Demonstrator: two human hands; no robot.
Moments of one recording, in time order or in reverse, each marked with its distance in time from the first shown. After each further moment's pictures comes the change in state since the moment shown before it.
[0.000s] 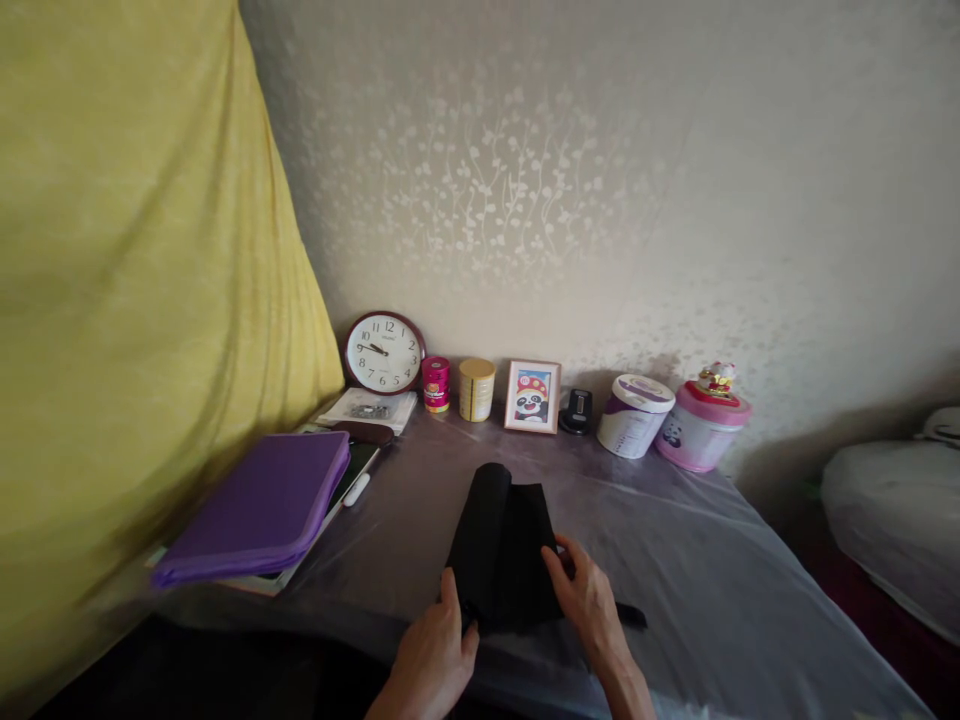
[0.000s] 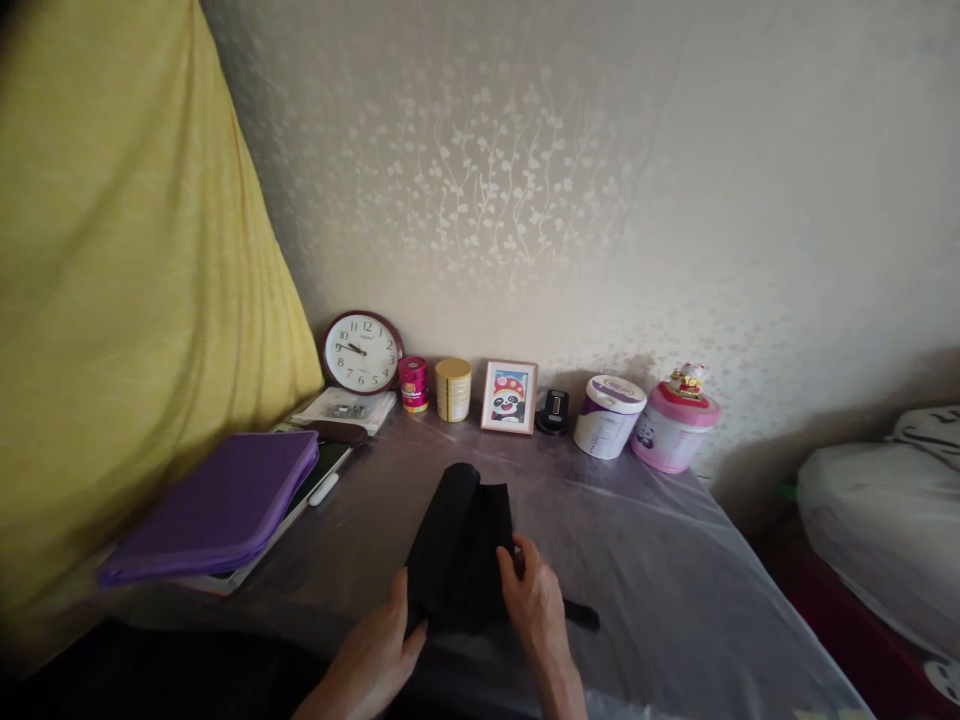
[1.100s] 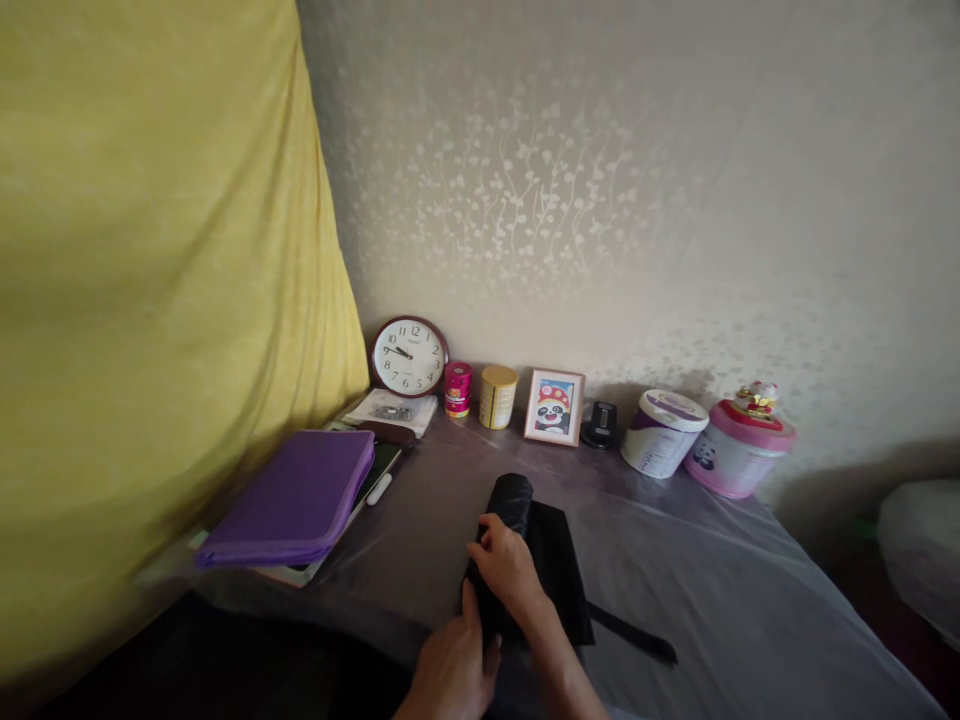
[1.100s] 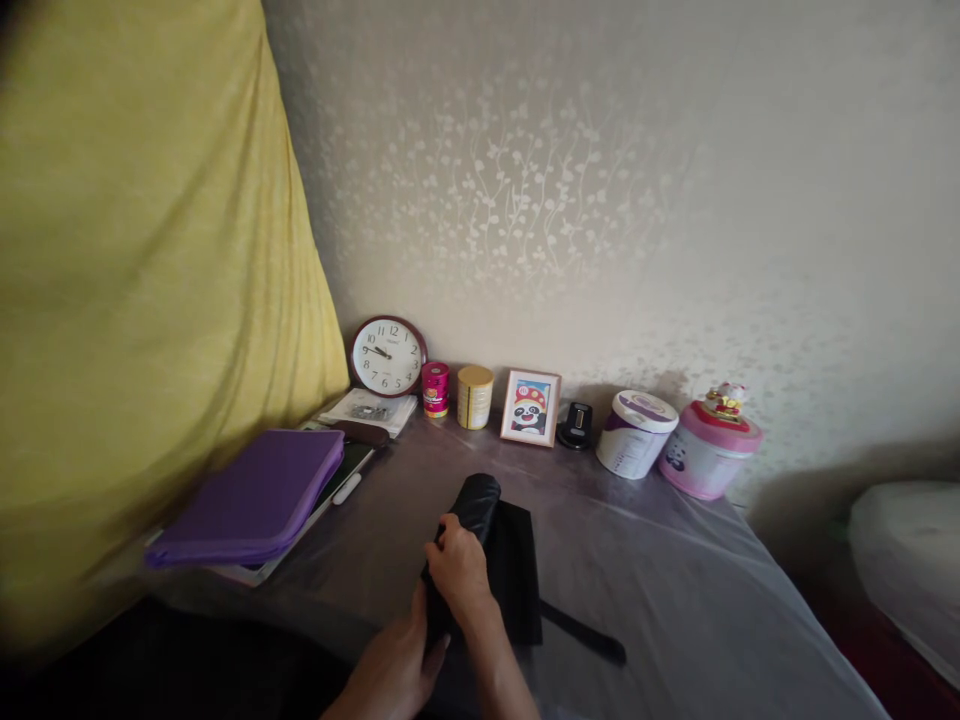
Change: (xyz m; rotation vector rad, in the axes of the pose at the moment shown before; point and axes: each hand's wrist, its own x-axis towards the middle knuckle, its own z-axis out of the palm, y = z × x) left_hand -0.006 0.005 -0.003 0.035 0.013 0.021; right_hand 0.022 -0.102 0.066 -0.037 -0.384 -0.171
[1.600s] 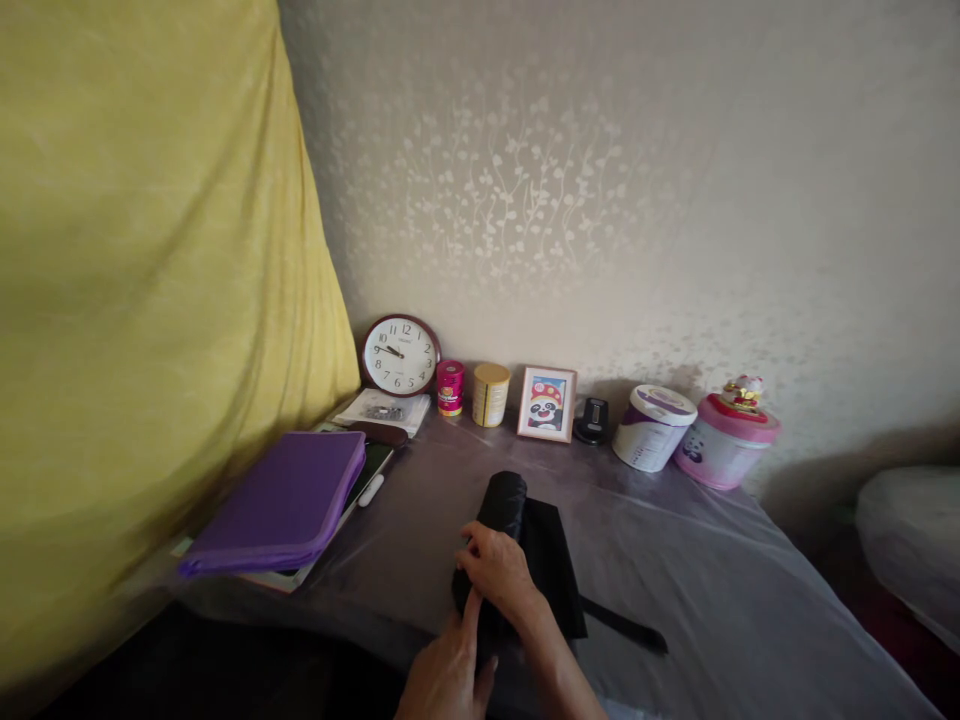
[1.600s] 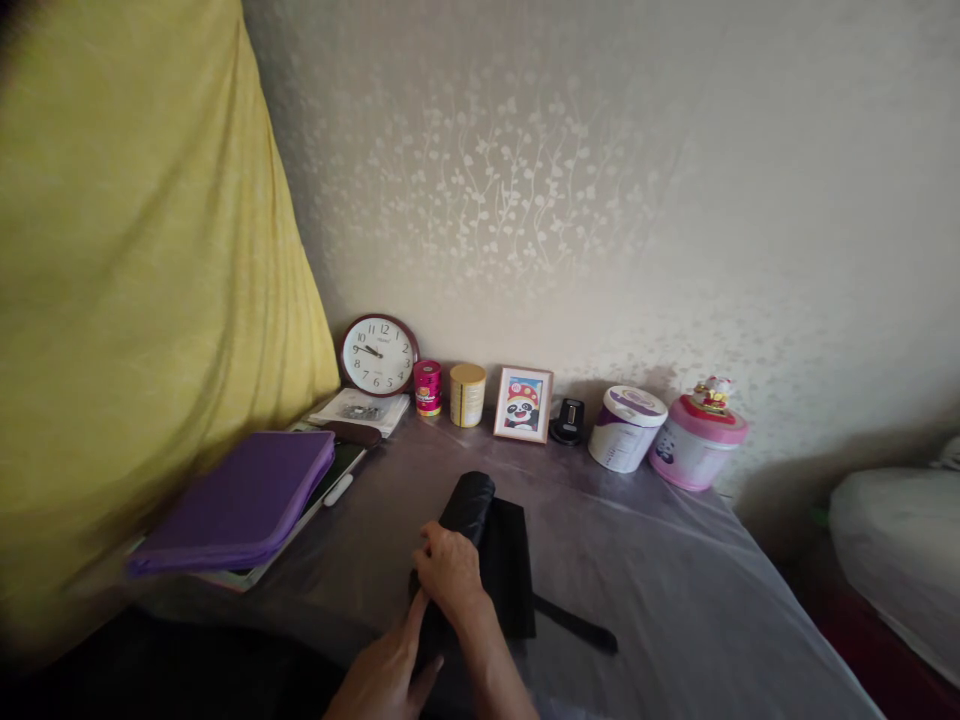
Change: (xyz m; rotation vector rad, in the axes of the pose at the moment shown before) left_hand -0.008 -0.009 0.006 0.045 -0.009 0.163; right_hand -0.005 -0.002 0.000 -0.143 -0.097 -0.079
